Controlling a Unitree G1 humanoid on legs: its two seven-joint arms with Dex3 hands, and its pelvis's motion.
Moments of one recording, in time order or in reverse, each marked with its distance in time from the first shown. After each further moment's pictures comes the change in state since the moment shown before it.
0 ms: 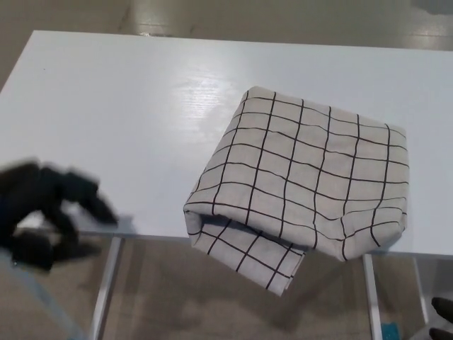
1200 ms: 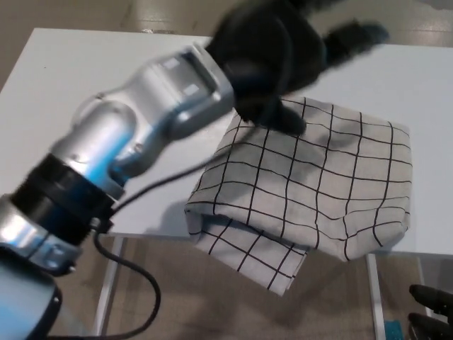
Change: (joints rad) left_arm -0.959 -0.170 -0.672 0.263 0.592 -0.163 0.419; right_arm -0.068 0.013 0.045 0.015 -0.007 -0.001 -0.012
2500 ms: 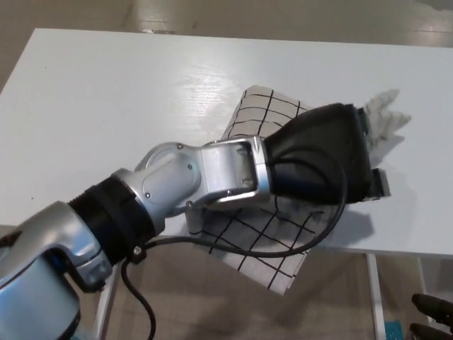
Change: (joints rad) left_arm -0.037 -0.073 -0.436 0.230 0.259 -0.164 0.557; right_arm 0.026 0.000 0.001 -0.001 0.001 0.000 -0.003
